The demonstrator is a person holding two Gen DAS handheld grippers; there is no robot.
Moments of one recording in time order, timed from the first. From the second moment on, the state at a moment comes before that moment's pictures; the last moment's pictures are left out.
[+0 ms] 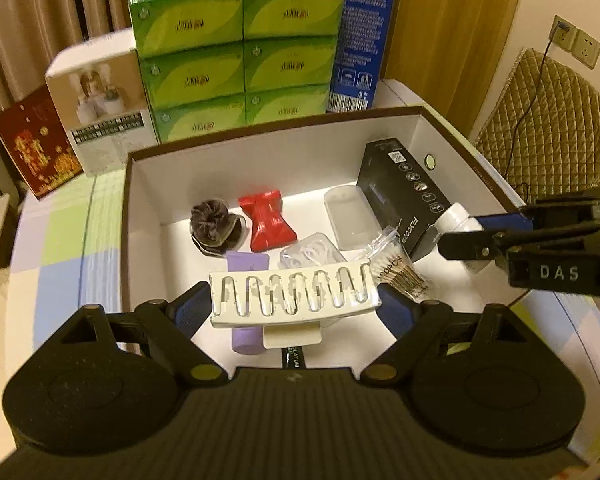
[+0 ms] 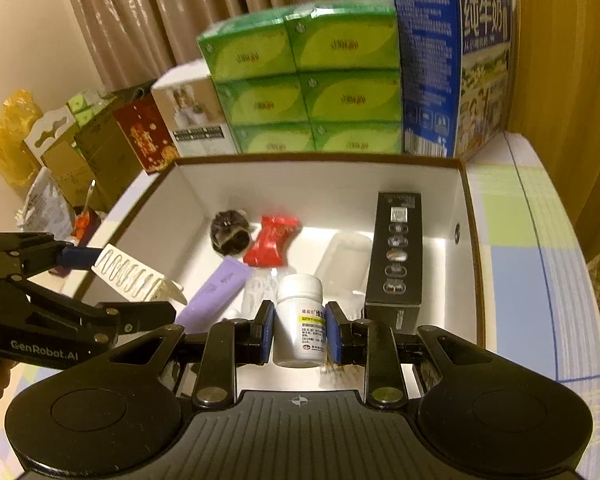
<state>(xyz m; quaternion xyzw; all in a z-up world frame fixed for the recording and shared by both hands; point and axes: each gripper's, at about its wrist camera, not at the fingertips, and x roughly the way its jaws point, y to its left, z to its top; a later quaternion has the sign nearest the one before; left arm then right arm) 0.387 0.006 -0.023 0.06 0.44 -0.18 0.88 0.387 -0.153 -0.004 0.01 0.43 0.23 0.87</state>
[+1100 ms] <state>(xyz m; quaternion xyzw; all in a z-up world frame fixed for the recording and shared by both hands) 0.420 -0.018 -0.086 0.06 0.52 -0.20 0.83 0.407 -0.162 -0.042 0.00 0.49 0.22 0.85</state>
